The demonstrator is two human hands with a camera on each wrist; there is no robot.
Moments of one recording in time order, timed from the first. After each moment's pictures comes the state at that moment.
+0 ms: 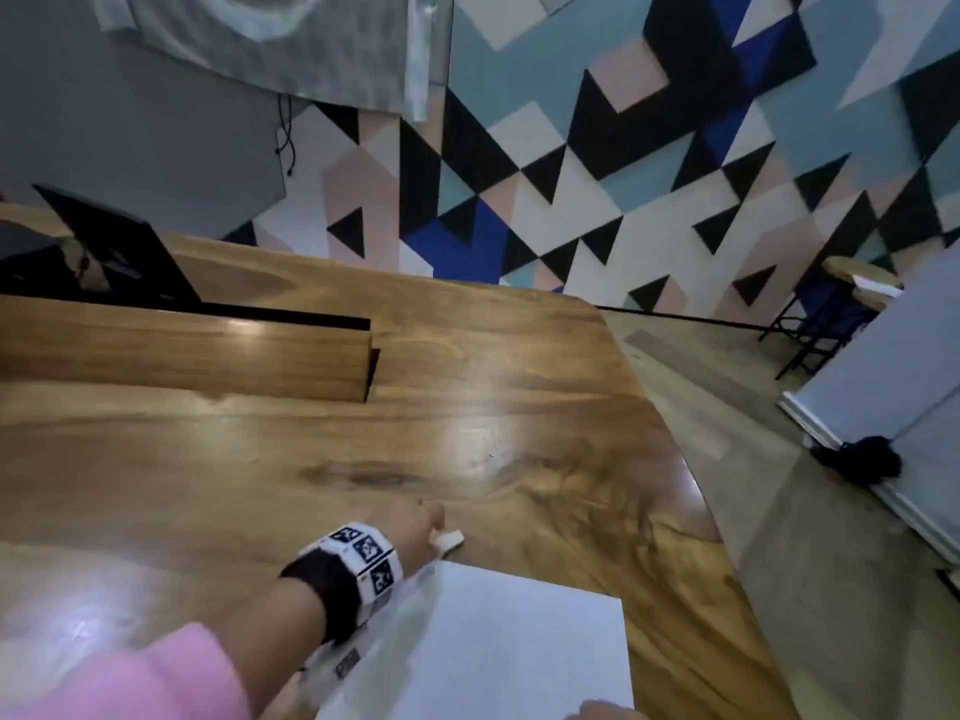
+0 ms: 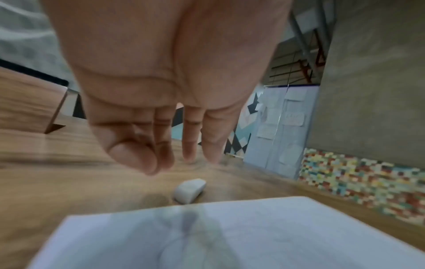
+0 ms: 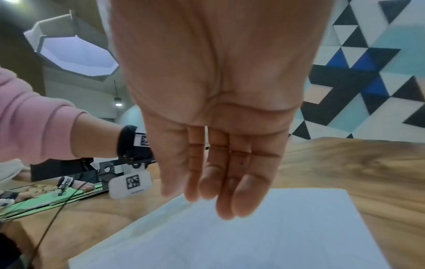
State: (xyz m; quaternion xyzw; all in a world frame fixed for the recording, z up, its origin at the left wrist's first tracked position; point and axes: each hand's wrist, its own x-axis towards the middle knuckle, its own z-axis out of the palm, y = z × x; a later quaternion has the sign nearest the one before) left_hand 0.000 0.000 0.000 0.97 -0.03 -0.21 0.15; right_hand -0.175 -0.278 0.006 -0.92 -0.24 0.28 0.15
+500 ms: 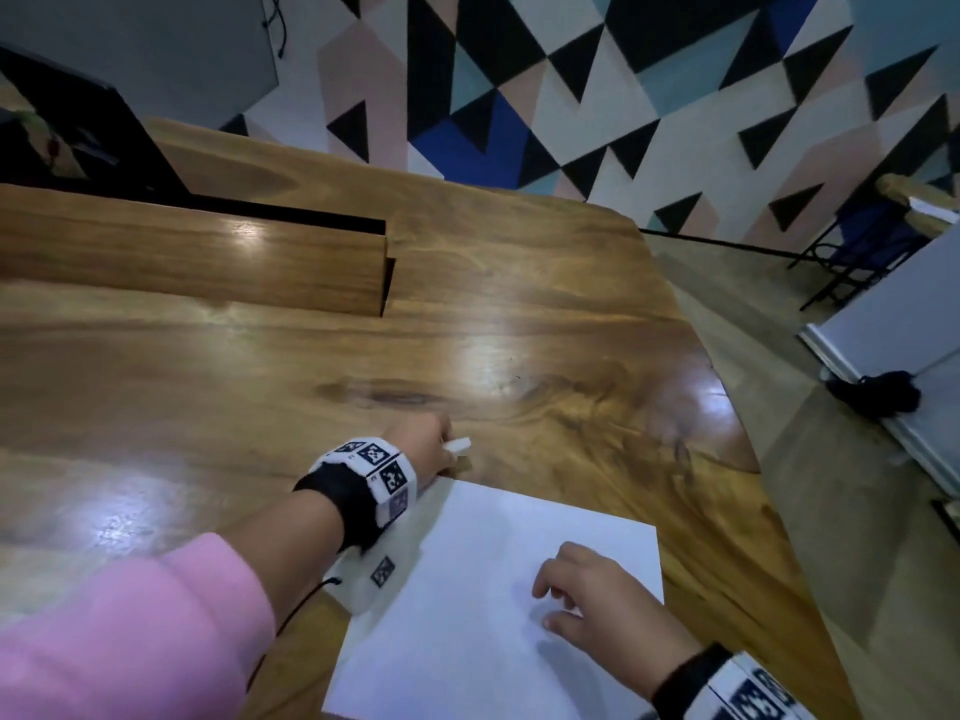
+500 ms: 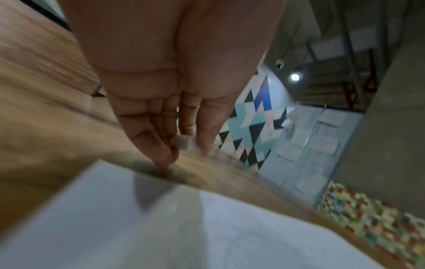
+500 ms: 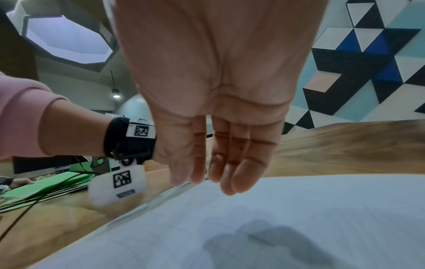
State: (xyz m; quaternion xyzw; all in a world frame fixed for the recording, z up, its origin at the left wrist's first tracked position) left_hand 0.011 0.022 -0.016 0.95 0.04 -0.20 0.25; right_hand -0.087 -0.204 0.005 -0.92 -0.23 0.26 0.17
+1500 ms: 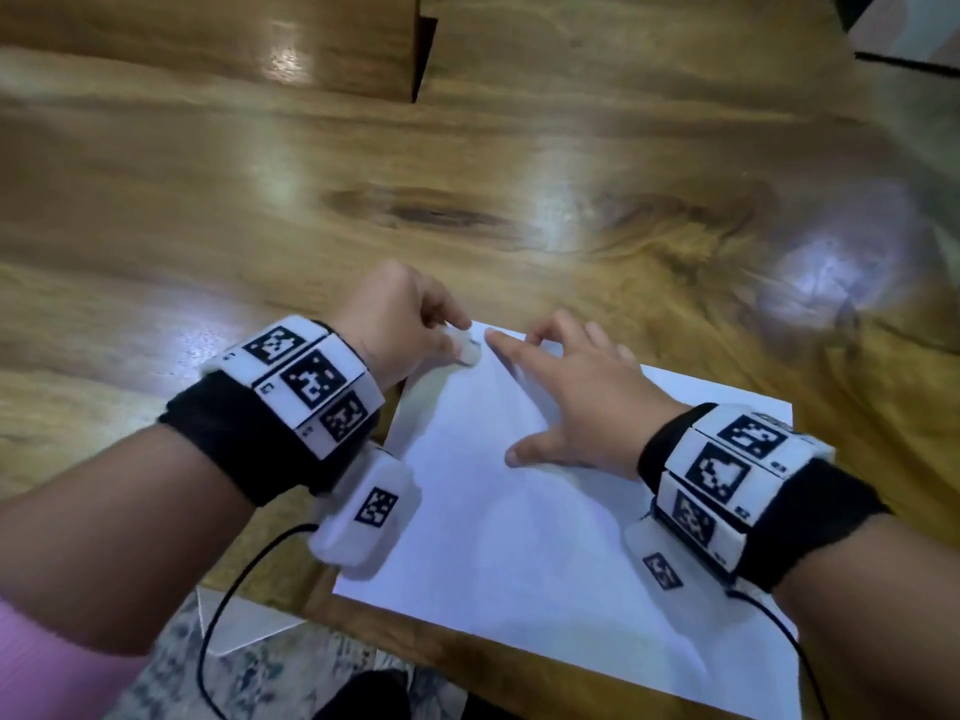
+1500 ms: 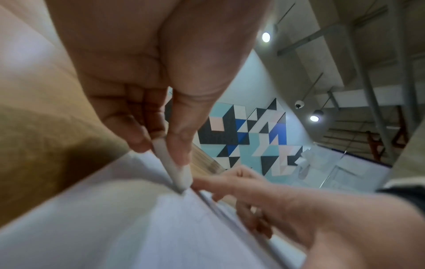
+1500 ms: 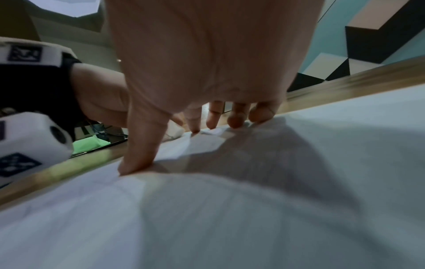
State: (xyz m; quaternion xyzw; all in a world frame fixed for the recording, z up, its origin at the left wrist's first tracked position) left_hand -0.040 0.039 -0.031 0.91 0.14 -0.13 0.37; right_hand -0.021 -0.141 -0.045 -0.91 -0.32 0.27 0.06
